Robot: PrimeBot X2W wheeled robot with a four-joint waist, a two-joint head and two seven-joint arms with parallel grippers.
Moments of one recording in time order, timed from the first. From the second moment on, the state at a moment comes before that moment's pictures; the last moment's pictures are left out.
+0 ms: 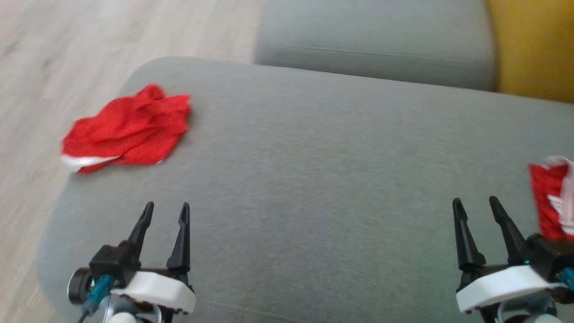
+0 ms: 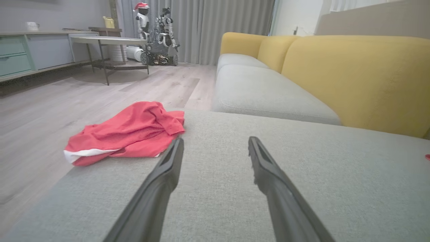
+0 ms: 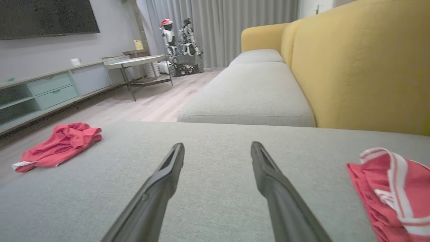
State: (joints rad) left arm 0.06 0.11 -0.18 0.12 -0.19 0.00 -0.23; right arm 0.17 -0.04 -0.03 -0.09 0.18 0.13 0.04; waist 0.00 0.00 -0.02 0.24
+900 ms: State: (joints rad) left arm -0.11 0.09 -0.11 0.12 -0.22 0.00 -0.25; right arm 0.12 -0.04 -0.01 -0.18 0.14 0.13 0.11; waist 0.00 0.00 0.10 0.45
